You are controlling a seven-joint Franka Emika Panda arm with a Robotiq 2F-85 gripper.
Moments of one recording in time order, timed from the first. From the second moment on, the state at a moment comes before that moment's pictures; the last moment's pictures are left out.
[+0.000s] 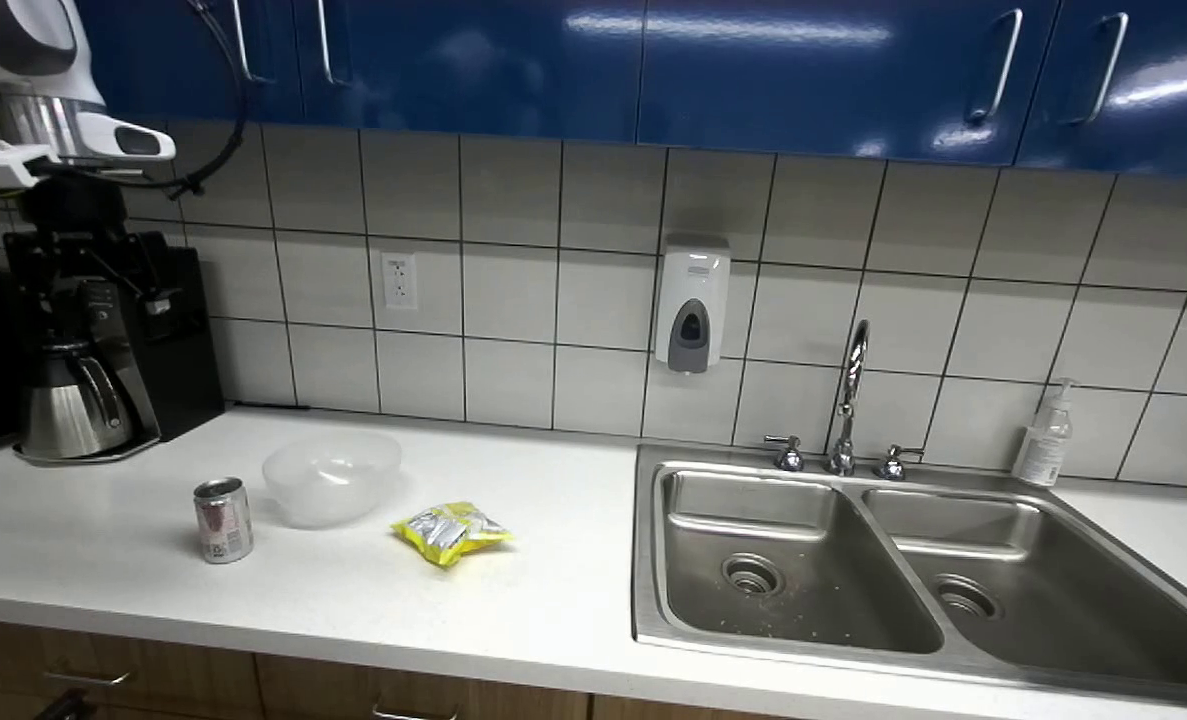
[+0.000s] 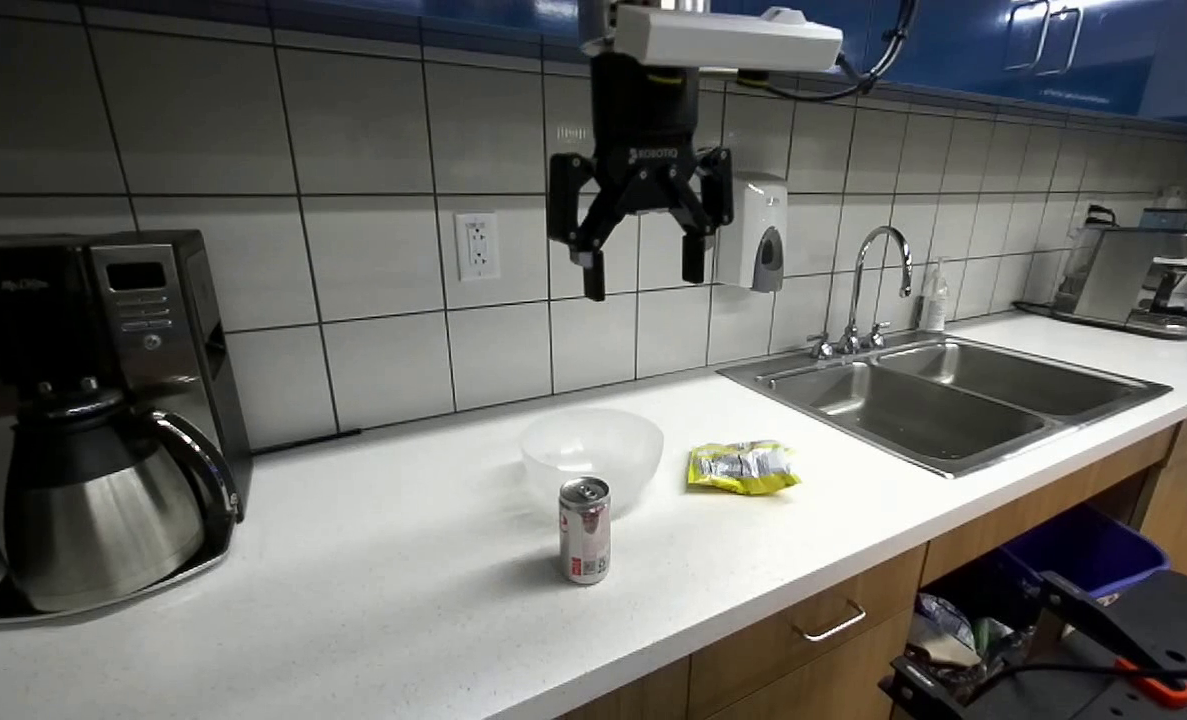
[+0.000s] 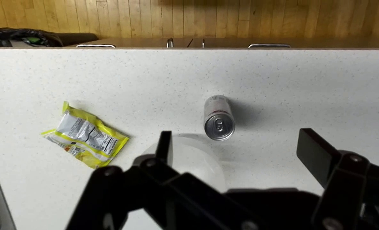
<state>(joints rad) 0.16 -0.28 0.28 -2.43 0.00 2.17 0.35</state>
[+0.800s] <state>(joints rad) 0.21 -0.06 0.30 -2.36 -0.01 2.27 0.47</state>
